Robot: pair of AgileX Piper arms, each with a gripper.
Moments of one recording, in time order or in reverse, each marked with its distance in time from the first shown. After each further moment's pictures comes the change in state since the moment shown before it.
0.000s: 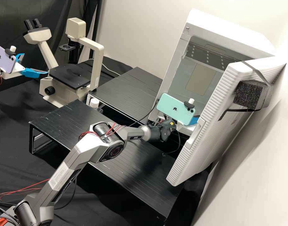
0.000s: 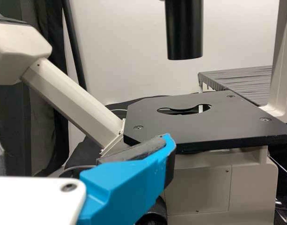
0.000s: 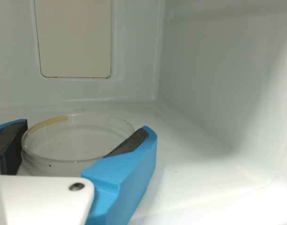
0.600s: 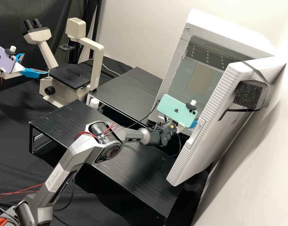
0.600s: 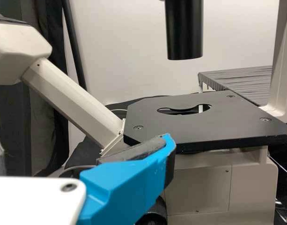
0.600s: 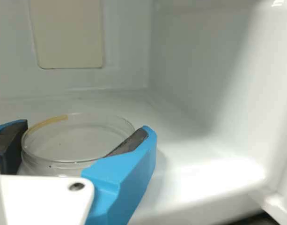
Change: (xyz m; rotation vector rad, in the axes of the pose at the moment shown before) left arm 0.000 0.000 0.000 0.000 0.000 0.000; right arm -0.036 0.022 0.008 0.017 0.032 0.035
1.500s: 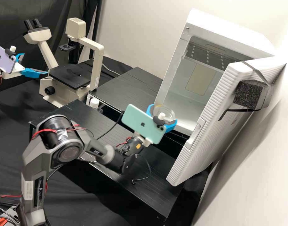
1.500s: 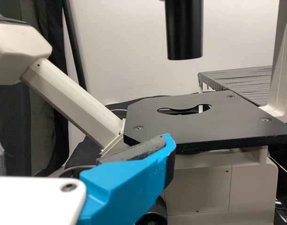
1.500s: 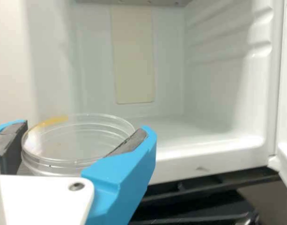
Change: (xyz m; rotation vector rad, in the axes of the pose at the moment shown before) left arm 0.000 0.000 0.000 0.000 0.000 0.000; right arm -0.170 -0.051 -0.011 0.099 0.270 0.086
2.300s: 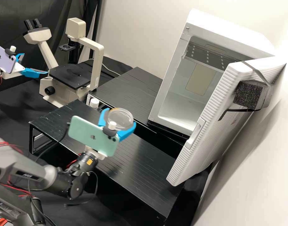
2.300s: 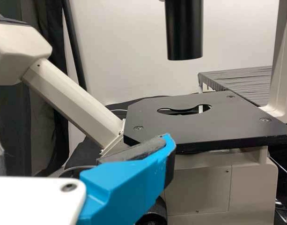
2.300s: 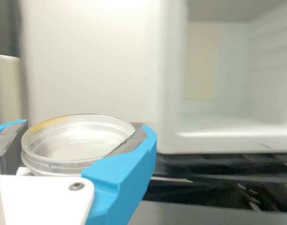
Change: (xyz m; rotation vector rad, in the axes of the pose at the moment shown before) left arm 0.000 0.000 0.000 0.000 0.000 0.000; right arm -0.139 -0.049 -0.069 -0.014 0.164 -0.153
